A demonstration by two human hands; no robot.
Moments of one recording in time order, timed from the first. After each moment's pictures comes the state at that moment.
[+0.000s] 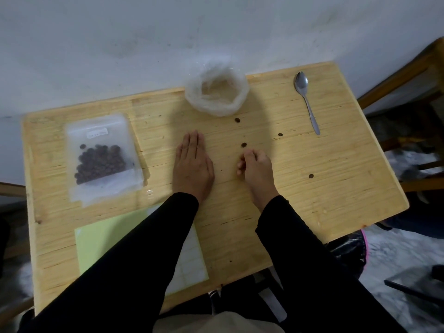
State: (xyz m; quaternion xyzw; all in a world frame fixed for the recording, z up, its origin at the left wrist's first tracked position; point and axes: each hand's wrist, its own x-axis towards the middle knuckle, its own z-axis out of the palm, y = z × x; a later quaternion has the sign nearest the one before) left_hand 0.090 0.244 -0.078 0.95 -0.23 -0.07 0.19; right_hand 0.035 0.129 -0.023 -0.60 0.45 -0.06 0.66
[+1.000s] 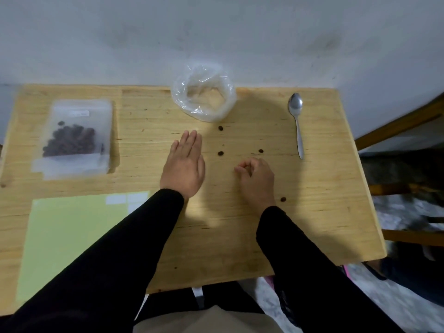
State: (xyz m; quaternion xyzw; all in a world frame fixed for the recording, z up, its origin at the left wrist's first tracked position) left_hand 0.077 0.199 -0.079 0.95 -0.22 -0.02 0.20; right_hand 0.014 0.043 -0.031 -0.87 0.28 0.05 0.41
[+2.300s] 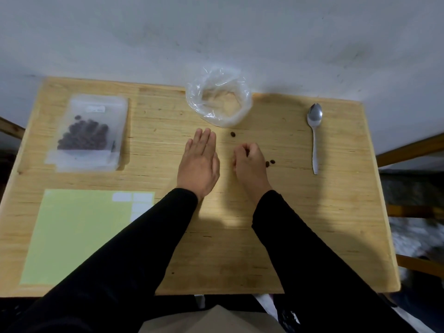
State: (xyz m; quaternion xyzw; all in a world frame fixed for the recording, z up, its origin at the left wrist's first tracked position) left_hand 0.082 0.178 -0.074 0.96 -0.16 0.00 0.23; right_hand 0.069 0.059 -0.031 -0.74 0.27 0.05 0.62
